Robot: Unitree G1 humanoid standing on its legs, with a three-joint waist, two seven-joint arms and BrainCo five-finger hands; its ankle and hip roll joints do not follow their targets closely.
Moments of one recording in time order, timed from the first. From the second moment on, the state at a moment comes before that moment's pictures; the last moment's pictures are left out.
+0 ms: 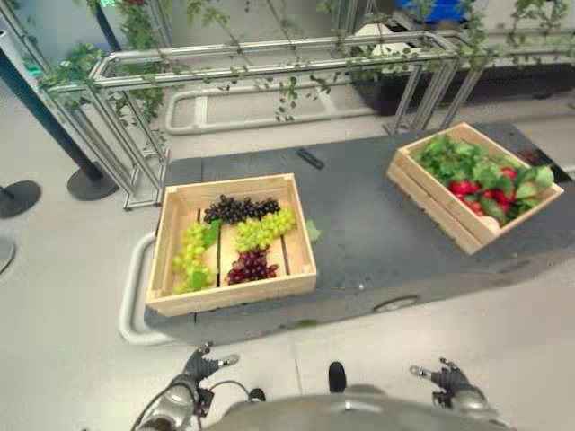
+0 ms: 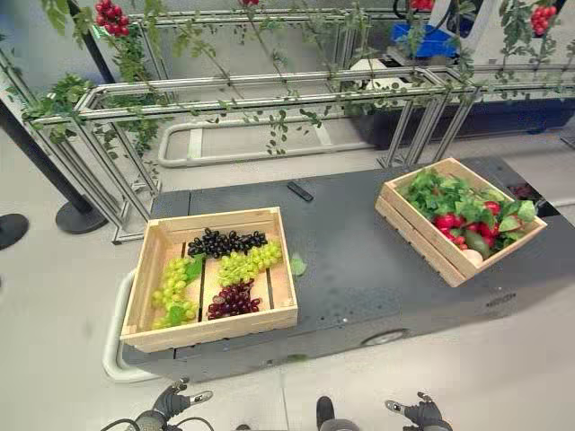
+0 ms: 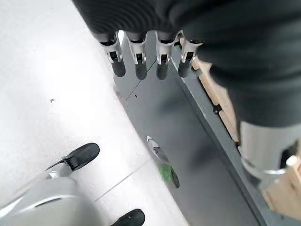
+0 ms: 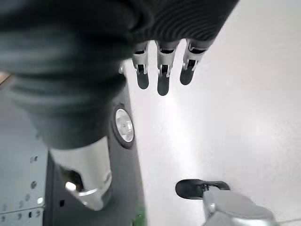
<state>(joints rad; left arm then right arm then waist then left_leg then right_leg) 0.02 0.29 -0.25 1.13 -0.02 -0.14 0.08 0.01 -0.31 0.09 1.24 0.22 -0.09 -0.14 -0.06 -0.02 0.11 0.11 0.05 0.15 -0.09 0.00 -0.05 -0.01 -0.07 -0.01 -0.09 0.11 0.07</state>
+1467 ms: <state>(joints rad) 0.07 0.38 -0.18 1.09 -0.01 -0.14 0.00 -0.04 -0.99 0.04 0.43 0.33 -0.15 0.10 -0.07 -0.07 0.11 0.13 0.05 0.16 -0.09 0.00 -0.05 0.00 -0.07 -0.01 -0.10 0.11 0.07</state>
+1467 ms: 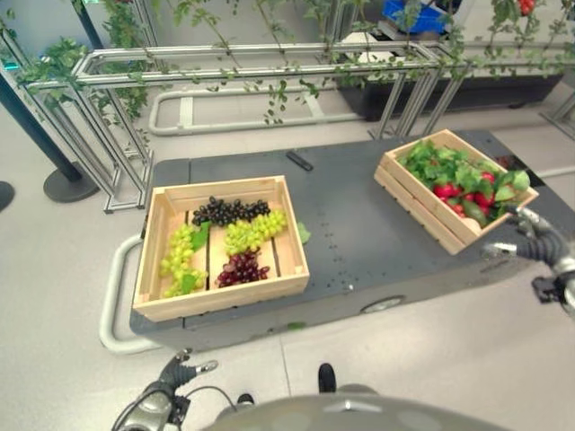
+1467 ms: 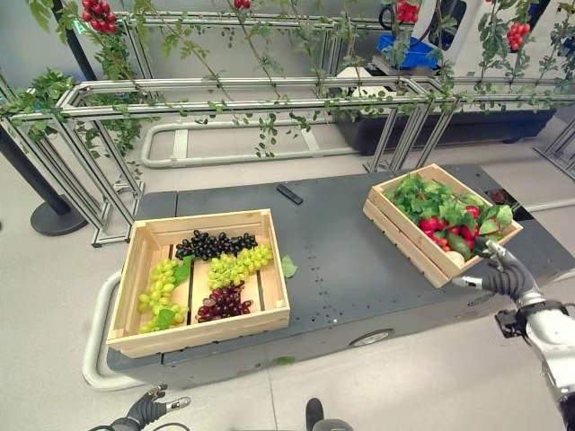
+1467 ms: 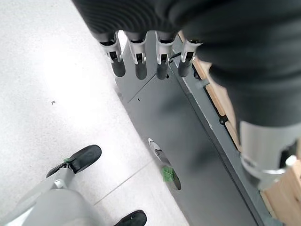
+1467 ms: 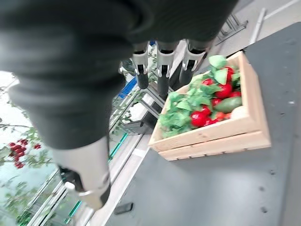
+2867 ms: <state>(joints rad) -0.02 0.56 -0.09 0.24 -0.39 -0.23 0.11 -0.64 -0.91 0.59 0.35 0.22 -0.12 0.11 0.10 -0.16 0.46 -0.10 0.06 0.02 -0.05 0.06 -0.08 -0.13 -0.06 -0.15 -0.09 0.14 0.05</state>
